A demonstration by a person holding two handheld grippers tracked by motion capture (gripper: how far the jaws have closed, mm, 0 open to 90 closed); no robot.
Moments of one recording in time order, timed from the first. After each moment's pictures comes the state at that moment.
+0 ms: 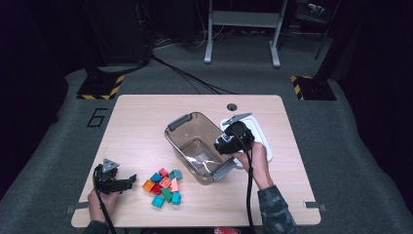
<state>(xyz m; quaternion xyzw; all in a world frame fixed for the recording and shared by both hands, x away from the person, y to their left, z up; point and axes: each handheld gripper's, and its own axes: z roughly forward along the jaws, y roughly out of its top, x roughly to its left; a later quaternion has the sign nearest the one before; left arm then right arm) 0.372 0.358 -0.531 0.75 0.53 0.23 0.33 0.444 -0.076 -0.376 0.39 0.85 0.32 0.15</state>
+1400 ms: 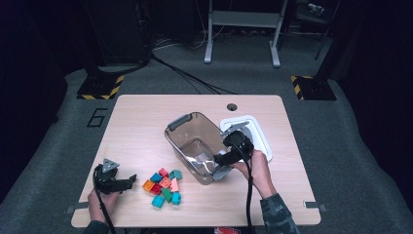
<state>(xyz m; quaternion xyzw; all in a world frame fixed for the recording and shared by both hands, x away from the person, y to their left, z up) 0.372 0.358 -0.531 0.75 0.53 0.23 0.33 0.423 -0.074 -0.386 0.37 0.87 0.30 0.13</state>
